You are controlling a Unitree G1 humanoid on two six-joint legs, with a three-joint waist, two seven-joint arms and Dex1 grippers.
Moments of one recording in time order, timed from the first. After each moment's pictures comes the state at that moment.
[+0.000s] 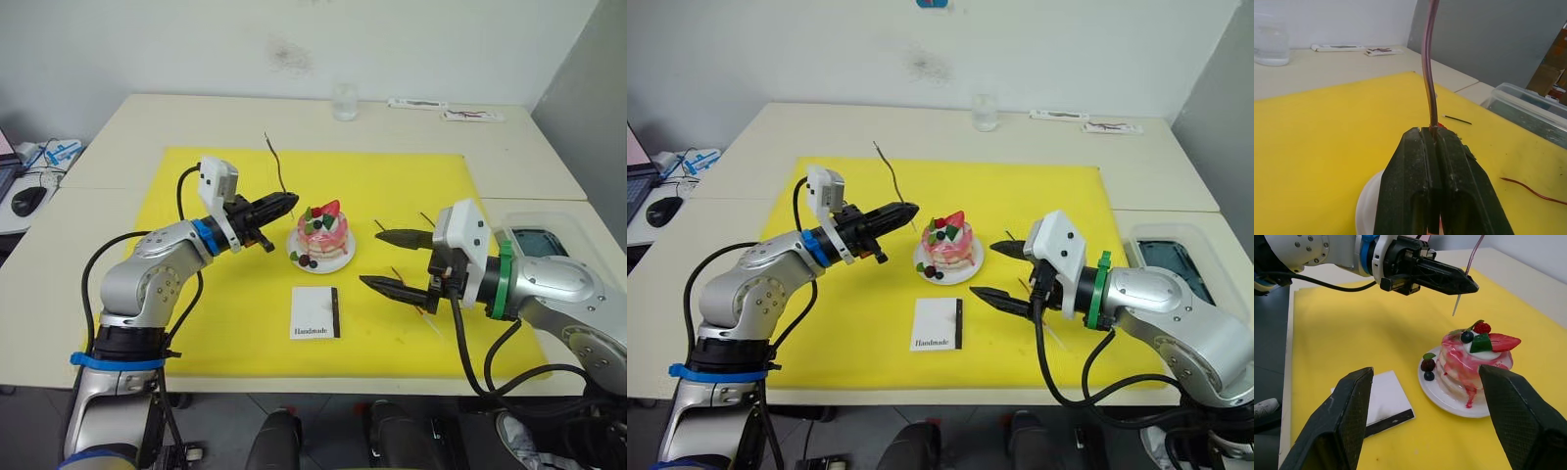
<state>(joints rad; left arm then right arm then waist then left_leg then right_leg) -0.57 0.55 0.06 0.01 -0.67 0.56 -0.74 -0.40 -0.79 0.07 -0.70 0.76 0.76 0.57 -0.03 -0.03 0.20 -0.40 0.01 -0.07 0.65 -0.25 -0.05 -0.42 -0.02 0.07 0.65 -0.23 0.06</state>
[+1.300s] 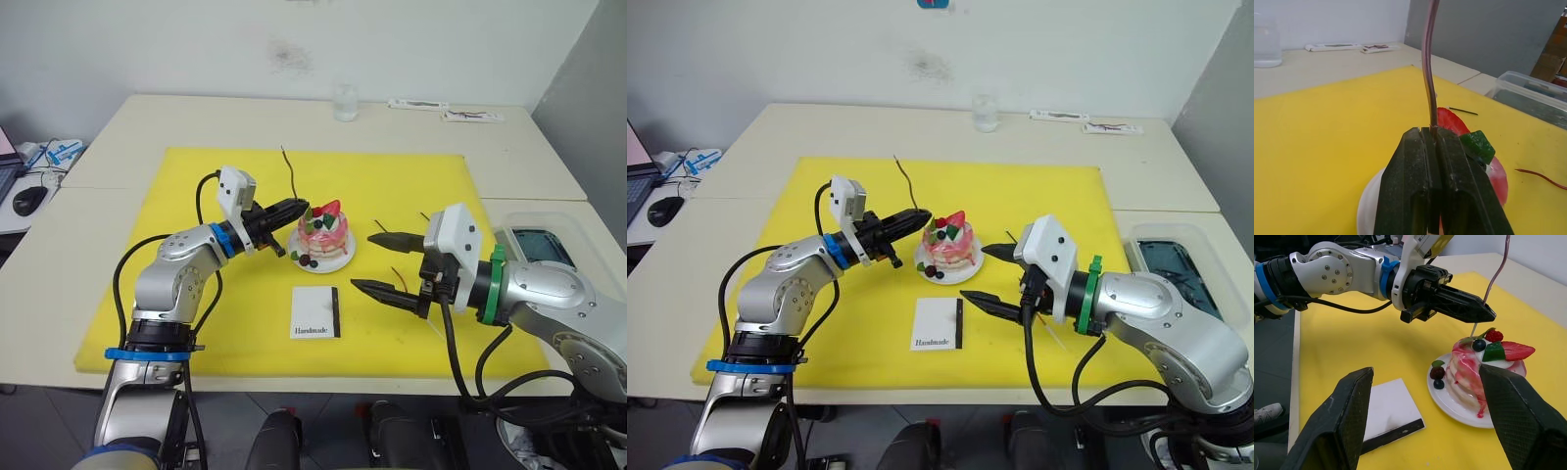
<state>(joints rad) -0.57 0.44 0.05 0.16 -0.48 0.38 -0.84 -0.40 -0.72 0.07 -0.75 0.73 0.83 0.56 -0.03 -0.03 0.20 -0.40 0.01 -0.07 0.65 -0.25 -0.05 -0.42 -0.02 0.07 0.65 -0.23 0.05</state>
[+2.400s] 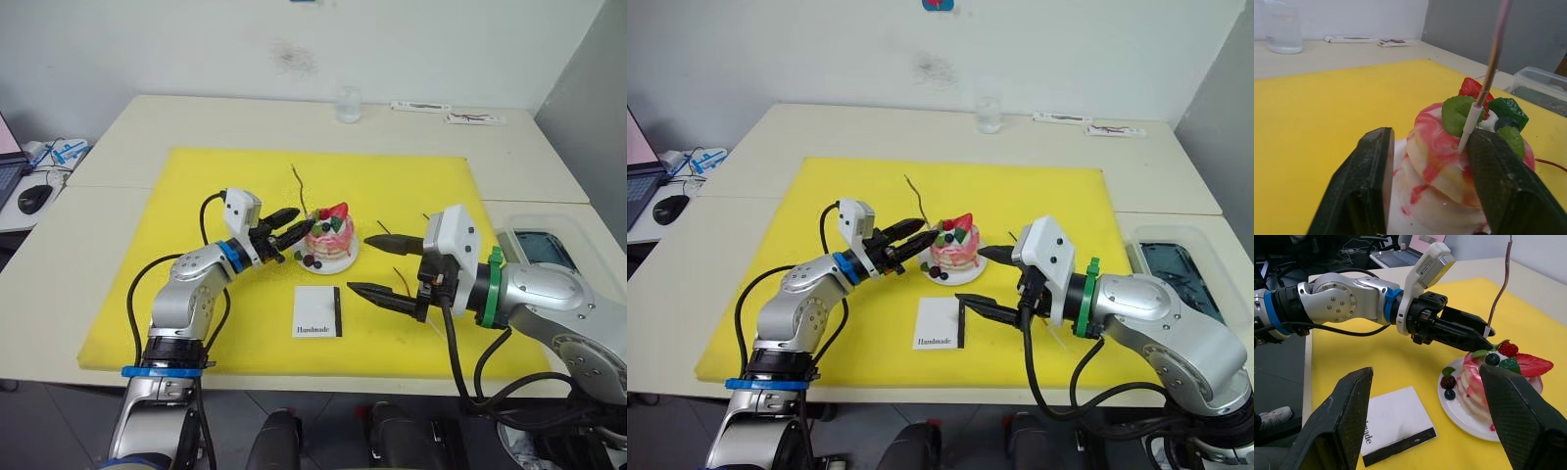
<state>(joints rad) -0.50 0.38 0.07 0.12 -0.43 0.36 -0.79 -0.40 -0.70 0.06 -0.76 0.76 0.84 0.56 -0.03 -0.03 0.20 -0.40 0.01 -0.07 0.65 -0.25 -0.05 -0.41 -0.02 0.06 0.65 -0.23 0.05</state>
